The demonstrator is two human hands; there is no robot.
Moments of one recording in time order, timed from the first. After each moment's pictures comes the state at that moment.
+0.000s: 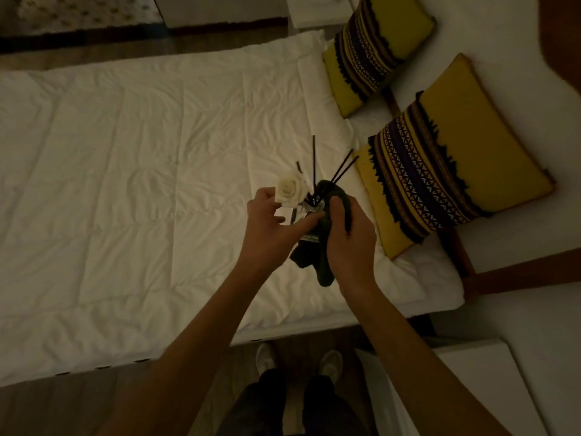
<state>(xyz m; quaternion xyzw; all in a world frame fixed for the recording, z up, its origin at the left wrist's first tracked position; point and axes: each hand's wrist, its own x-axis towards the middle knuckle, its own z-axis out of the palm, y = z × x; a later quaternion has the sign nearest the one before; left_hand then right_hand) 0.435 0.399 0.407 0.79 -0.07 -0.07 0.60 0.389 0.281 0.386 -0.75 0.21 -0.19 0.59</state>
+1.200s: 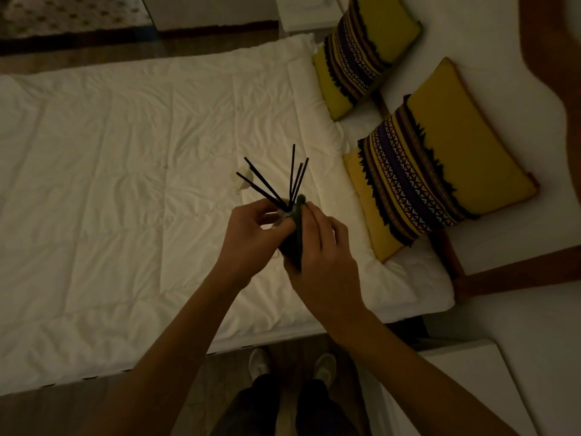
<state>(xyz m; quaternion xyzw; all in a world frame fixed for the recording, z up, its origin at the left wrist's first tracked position) 0.439 0.402 0.411 0.76 -0.07 -0.13 0.64 0.358 0.287 0.394 -0.96 0.04 -0.19 0.21</state>
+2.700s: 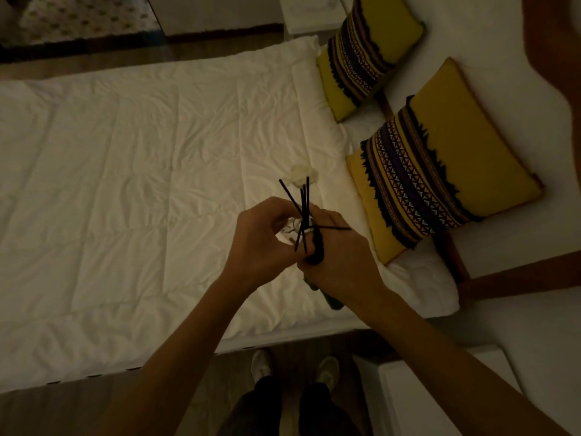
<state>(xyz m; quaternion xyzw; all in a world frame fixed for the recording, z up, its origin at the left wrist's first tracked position) 0.427 0.388 0.424 0.83 -0.21 -0.03 0.51 0.376 0.242 0.392 -0.94 0.04 -0.04 0.34</state>
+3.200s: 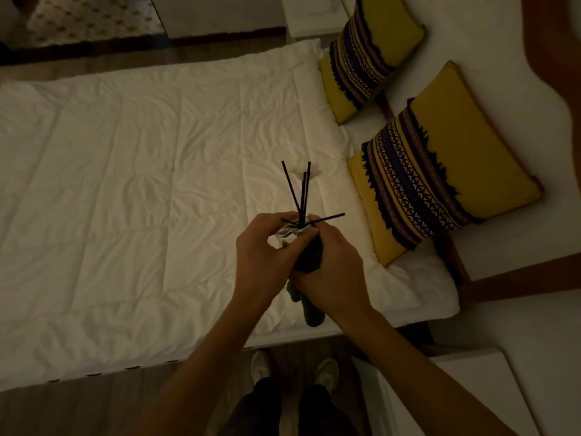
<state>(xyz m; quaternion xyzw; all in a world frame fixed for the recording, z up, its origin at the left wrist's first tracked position) 0.399 0.376 0.411 0.83 -0.06 0.02 0.56 0.356 0.262 0.382 -0.87 0.11 -0.06 0.48</state>
